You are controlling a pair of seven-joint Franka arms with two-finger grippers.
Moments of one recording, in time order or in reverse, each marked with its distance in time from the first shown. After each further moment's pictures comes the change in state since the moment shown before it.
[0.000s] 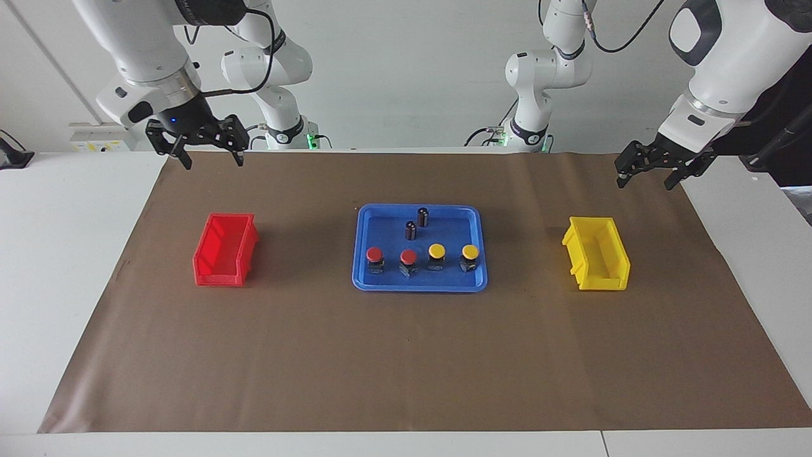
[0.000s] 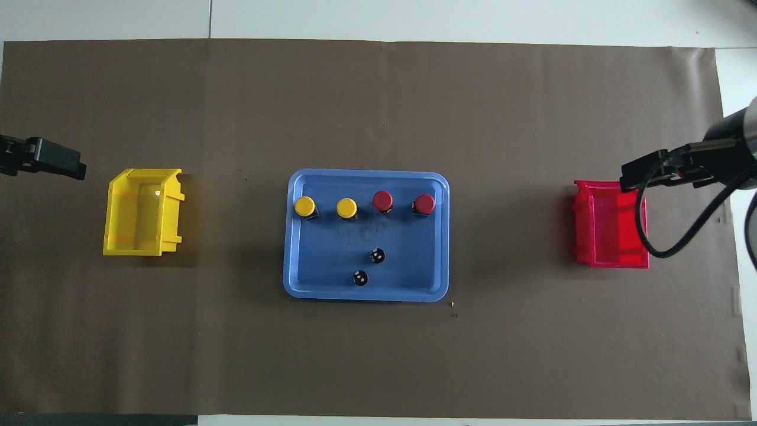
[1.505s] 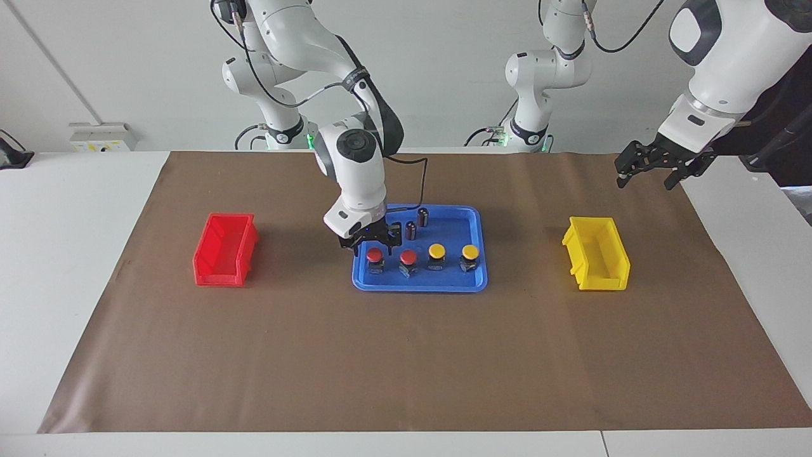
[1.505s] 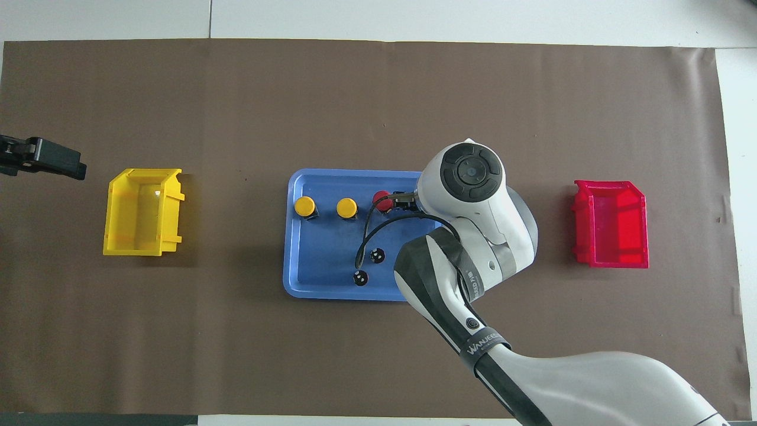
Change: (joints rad) left arm 0.000 0.000 0.000 0.000 0.000 0.000 0.000; right arm 0.342 0.259 0.003 -0.394 0.005 0.745 0.369
